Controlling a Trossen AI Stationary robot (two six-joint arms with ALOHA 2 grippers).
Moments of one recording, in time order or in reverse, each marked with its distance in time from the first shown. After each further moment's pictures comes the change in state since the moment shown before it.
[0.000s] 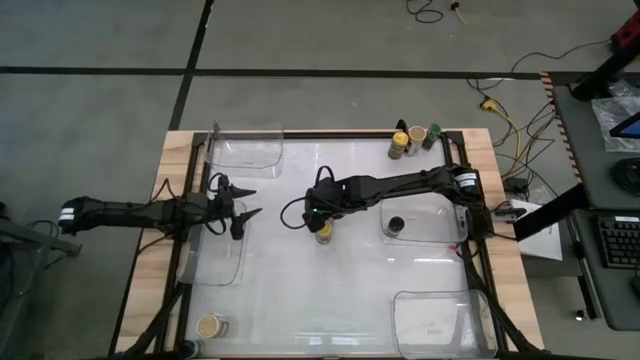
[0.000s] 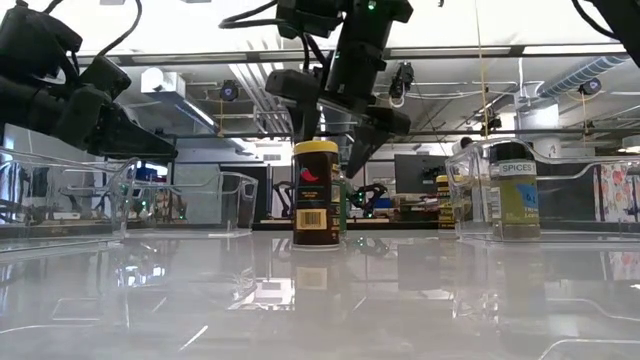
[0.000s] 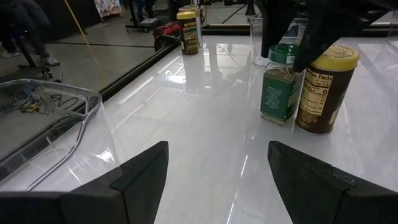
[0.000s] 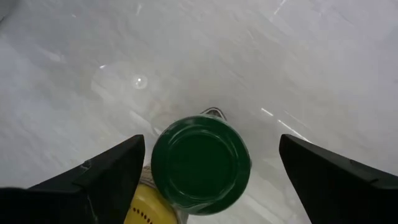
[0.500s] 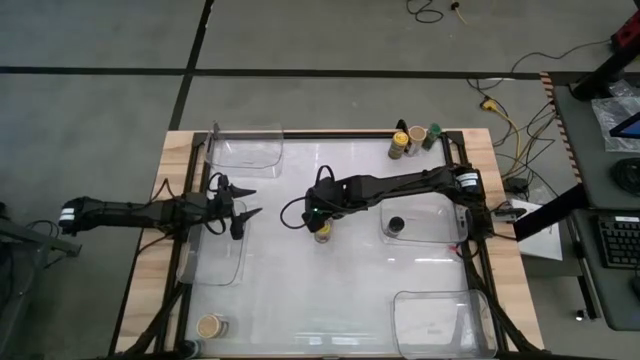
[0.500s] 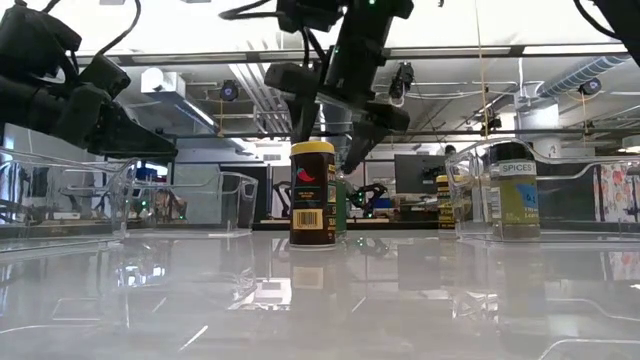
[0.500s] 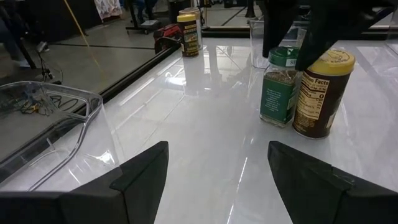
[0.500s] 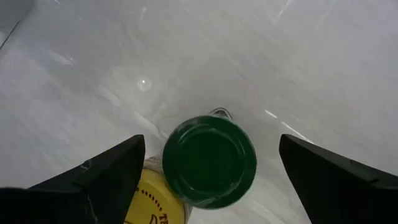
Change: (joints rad) left arm 0.000 -0.006 0.000 0.000 0.000 0.000; right arm 0.007 -0.013 0.007 0.002 -0.001 -0.001
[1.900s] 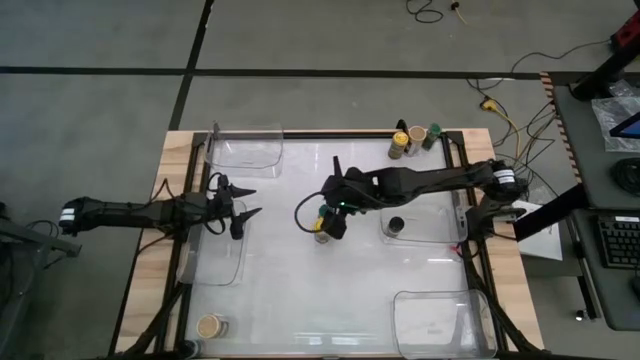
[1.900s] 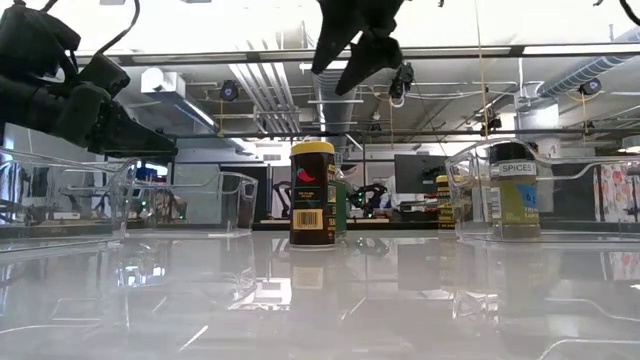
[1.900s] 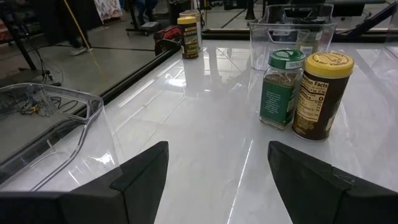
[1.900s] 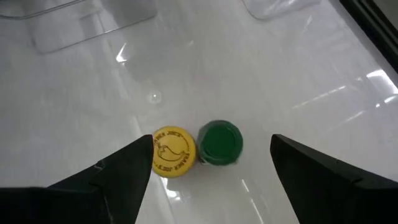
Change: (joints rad) left arm 0.000 -0.011 0.000 0.000 0.000 0.000; right arm 0.056 -0.246 -0.049 0.054 0.019 -0.540
